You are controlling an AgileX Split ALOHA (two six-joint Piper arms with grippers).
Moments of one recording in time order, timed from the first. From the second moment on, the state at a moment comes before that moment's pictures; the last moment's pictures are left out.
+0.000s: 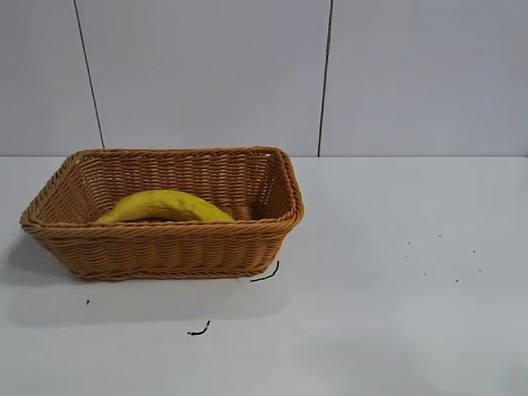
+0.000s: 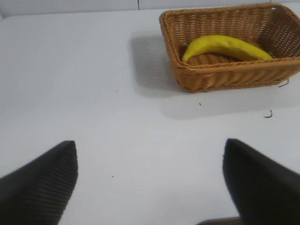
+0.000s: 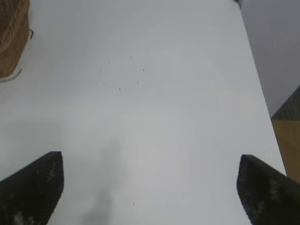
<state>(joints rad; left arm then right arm) -0.04 -0.01 -0.50 -0.02 1.07 0.03 -0.07 0.06 -0.50 0.02 1.03 -0.02</state>
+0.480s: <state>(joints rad) -0.04 -0.01 -0.50 -0.02 1.07 0.03 -0.07 0.00 -0.50 0.02 1.03 -0.02</state>
